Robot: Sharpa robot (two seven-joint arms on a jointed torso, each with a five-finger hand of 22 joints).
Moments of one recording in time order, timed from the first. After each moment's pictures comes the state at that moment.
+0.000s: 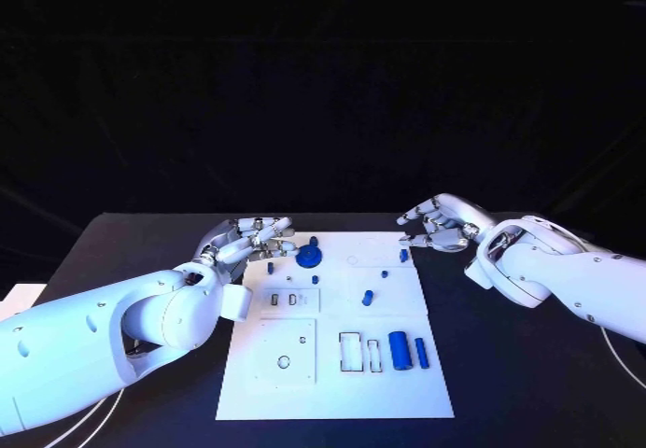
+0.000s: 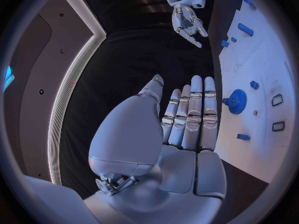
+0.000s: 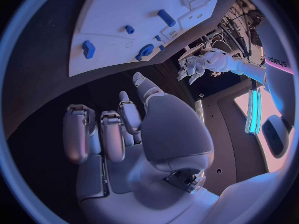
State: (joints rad) left arm 1.16 -0.87 0.01 1.64 0.04 -0.38 0.38; left_hand 1.42 -0.06 0.08 0.16 0.11 0.98 0.21 0.10 0.07 1.08 0.15 0.11 0.07 1.18 0.09 0.20 0.23 0.17 1.01 0.21 0.25 0.13; right arm 1.23 -0.94 0.01 1.43 -1.17 -0.38 0.12; right_hand 1.32 -0.06 0.19 -0.02 0.18 0.97 0.16 0.07 0.08 1.36 0.07 1.26 1.28 1.46 -0.01 1.55 1.31 0.06 1.41 0.10 1.44 1.31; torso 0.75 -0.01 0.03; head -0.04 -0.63
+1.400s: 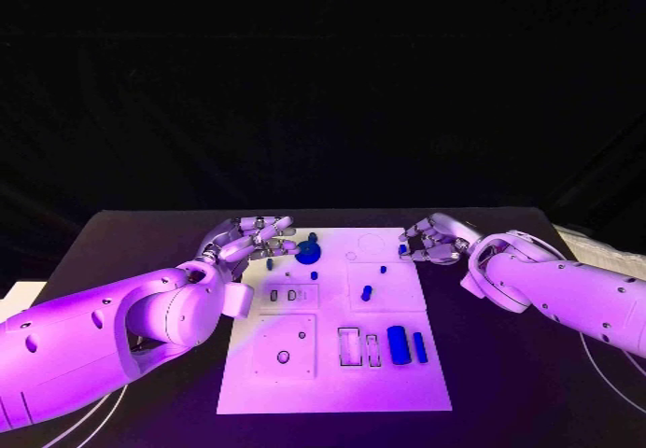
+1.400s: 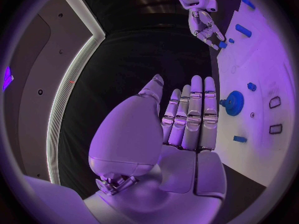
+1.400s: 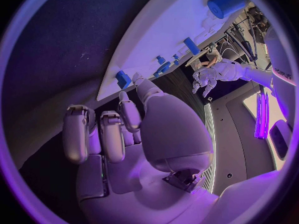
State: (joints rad) left arm 1.15 -0.86 0.01 1.63 0.04 -0.37 0.38; left_hand 1.42 -0.06 0.08 0.16 0.11 0.98 0.21 0.10 0.07 1.08 0.15 0.11 0.07 1.18 0.10 0.20 0.24 0.17 1.01 0.21 0.25 0.13; right arm 1.15 -0.82 0.00 1.20 -1.17 -0.33 0.17; right_hand 1.32 -0.06 0.18 -0.03 0.17 0.97 0.16 0.07 0.07 1.35 0.07 1.23 1.26 1.46 -0.01 1.55 1.31 0.06 1.41 0.10 1.44 1.29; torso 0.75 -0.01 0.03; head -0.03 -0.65
